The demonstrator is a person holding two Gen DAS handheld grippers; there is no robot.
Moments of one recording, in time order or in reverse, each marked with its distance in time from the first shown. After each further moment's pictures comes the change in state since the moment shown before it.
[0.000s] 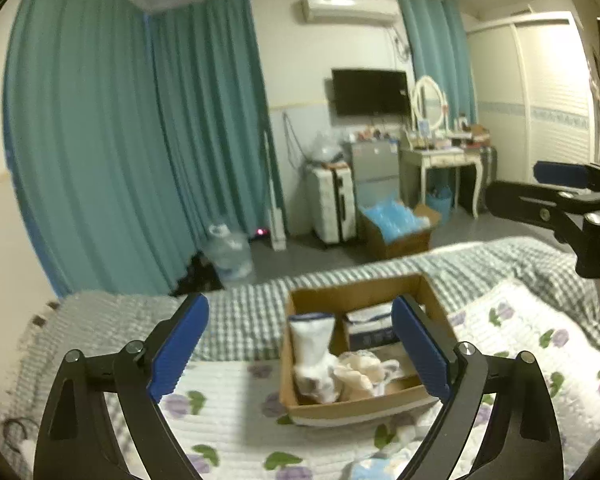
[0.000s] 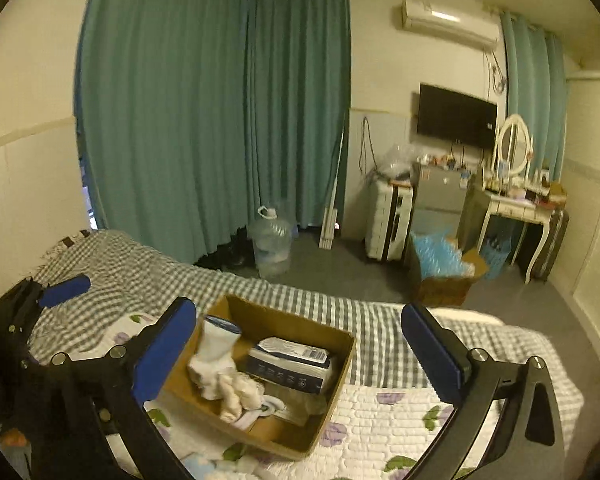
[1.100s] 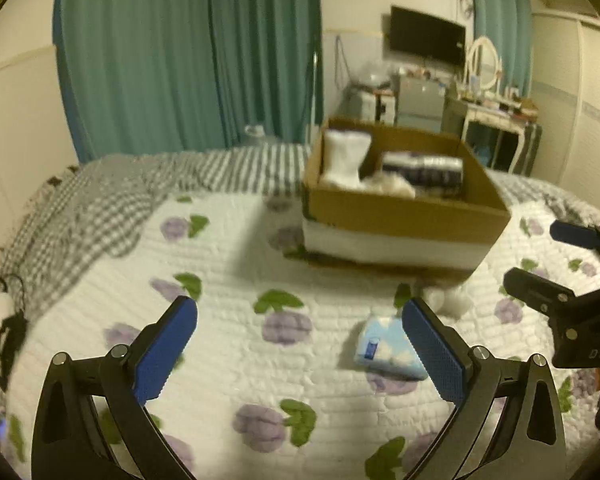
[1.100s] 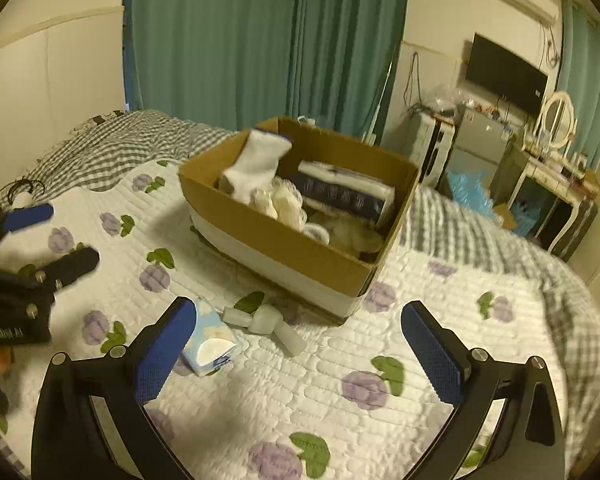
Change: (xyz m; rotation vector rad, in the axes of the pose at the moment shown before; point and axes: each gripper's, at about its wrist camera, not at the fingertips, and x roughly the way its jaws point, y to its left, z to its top) left arm 0.028 -0.015 -0.172 -0.184 0.292 0.105; right arm 0.036 0.027 -0.184 -0.132 0.274 0.104
